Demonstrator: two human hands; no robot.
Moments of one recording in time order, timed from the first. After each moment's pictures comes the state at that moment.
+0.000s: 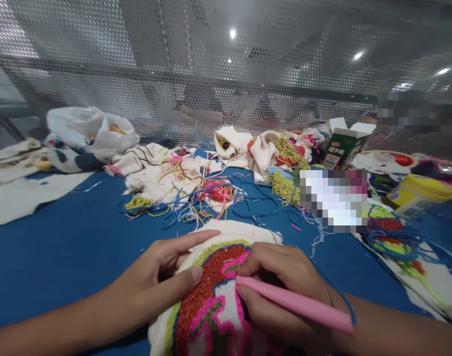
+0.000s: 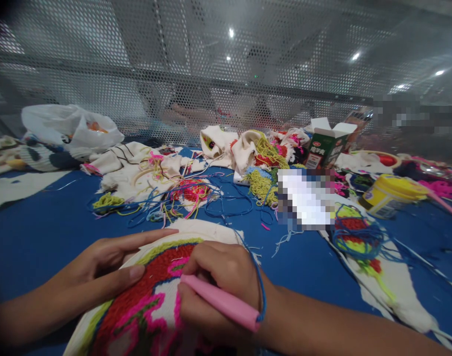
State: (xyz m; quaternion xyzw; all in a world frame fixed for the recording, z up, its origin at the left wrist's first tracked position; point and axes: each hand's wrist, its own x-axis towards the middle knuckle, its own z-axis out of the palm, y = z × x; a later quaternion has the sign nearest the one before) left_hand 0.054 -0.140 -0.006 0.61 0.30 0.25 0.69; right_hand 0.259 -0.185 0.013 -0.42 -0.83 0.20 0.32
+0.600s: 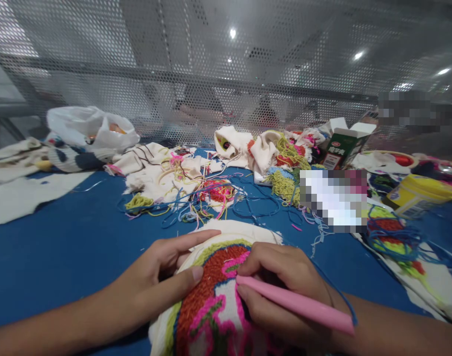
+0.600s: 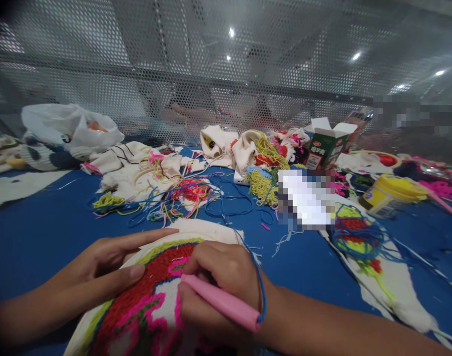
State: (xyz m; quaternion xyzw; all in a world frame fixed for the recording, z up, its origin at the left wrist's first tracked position) left_hand 0.053 -0.140 -0.008 0.60 0.31 0.25 0.69; right_hand 0.260 -0.187 0.014 -0.42 -0.83 0.19 0.32
